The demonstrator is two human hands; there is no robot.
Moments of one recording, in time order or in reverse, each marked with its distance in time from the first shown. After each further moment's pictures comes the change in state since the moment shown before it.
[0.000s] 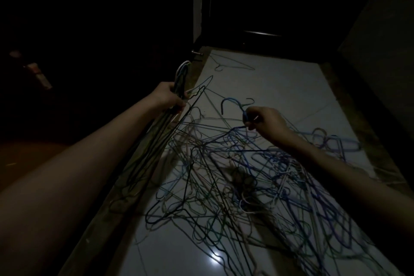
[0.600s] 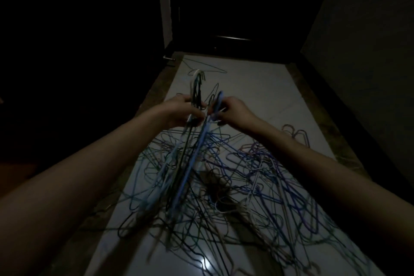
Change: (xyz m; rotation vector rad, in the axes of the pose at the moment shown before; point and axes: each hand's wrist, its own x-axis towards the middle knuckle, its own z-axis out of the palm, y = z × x) left_hand -0.012 0.048 0.090 -0.237 -0.293 -0.110; right_hand 0.000 -0.028 -0.034 0.338 -0.117 0.038
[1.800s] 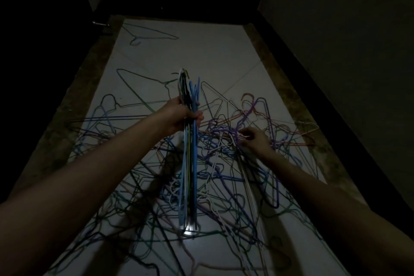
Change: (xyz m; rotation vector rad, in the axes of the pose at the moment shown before) left_hand 0.076 -0.044 0.133 -0.253 -0.122 -0.178; right_hand -0.085 0.246 -0.021 0.140 0.349 0.602
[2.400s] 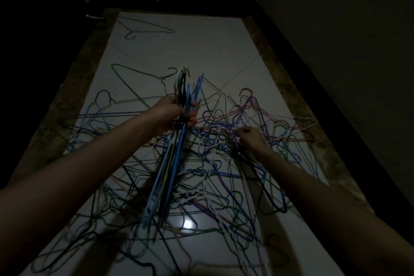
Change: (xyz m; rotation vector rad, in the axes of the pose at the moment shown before) left_hand -0.011 -0.001 -0.002 0.183 -0.010 0.056; right_hand 0.013 0.002 0.015 0.155 0.046 0.194
